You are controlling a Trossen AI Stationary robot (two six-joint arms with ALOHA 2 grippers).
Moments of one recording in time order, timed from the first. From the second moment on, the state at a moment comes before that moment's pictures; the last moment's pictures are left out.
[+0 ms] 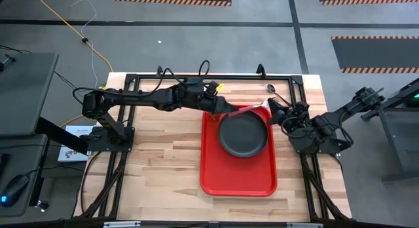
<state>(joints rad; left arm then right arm) 0.14 1.65 1.35 0.10 0.20 -1.11 0.53 0.96 0.88 -0.41 1.48 1.28</state>
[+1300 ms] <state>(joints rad) 0.14 1.65 1.35 0.22 0.17 -1.16 0.48 0.95 0.89 -0.27 1.53 1.17</state>
